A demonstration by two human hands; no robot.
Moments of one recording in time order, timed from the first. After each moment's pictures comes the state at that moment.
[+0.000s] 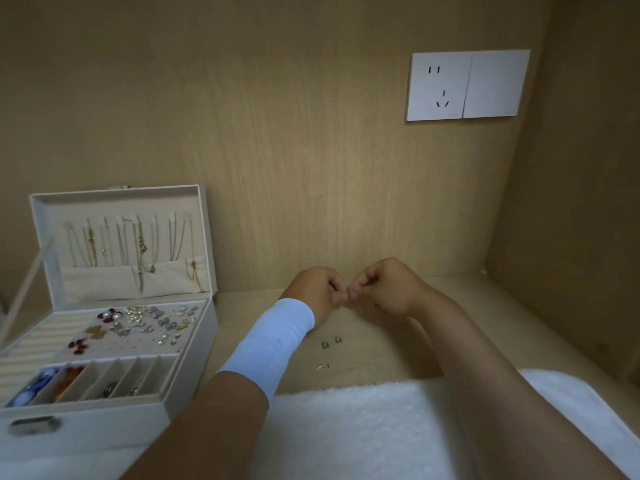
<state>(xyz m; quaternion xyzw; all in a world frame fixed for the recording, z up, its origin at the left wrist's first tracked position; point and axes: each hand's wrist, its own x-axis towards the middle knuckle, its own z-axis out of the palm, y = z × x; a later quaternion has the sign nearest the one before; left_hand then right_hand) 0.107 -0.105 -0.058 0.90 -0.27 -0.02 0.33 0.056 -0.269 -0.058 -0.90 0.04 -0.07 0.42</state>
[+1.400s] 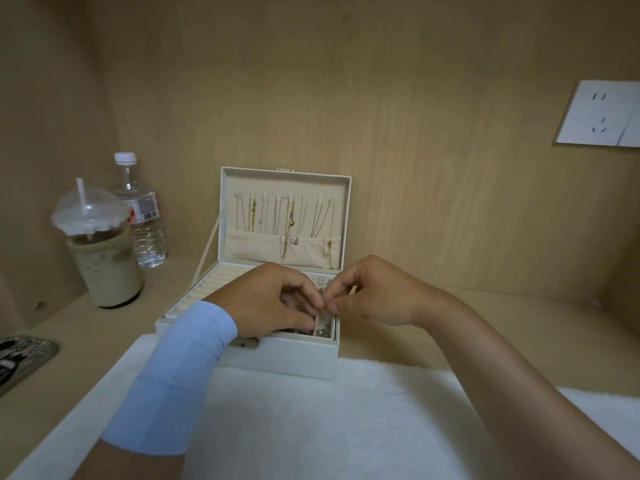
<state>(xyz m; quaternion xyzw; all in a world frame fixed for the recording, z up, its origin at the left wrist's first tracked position) 0.045 0.164 -0.011 0.87 -0.28 -0.06 0.39 0.031 -0.046 -0.002 -0.91 -0.18 0.03 0.36</state>
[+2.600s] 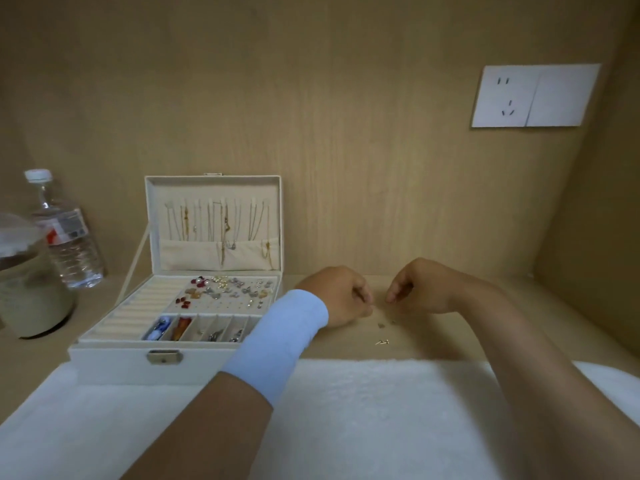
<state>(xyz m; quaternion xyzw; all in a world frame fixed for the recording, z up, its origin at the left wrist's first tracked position) 0.060 -0.018 -0.029 0.92 -0.32 -0.05 0.24 0.027 -0.214 -0.026 -0.98 -0.01 0.04 0.21</state>
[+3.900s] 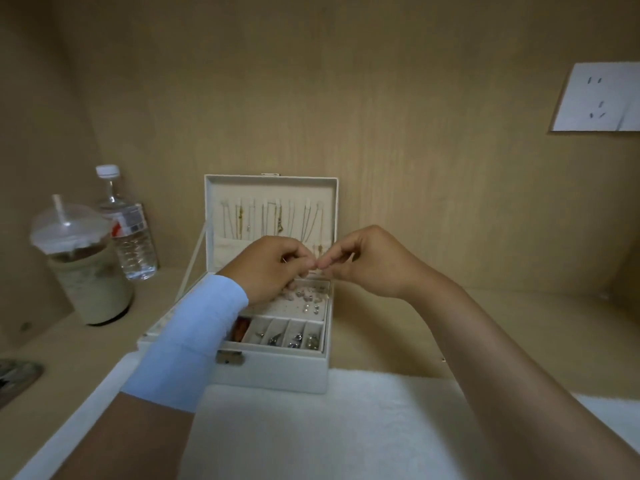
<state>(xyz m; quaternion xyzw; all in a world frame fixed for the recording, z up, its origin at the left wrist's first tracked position) 0.086 0.134 0.007 0.89 -0.22 0.03 0.39 0.069 -0.064 0.006 -0.89 -0.18 -0.10 0.41</state>
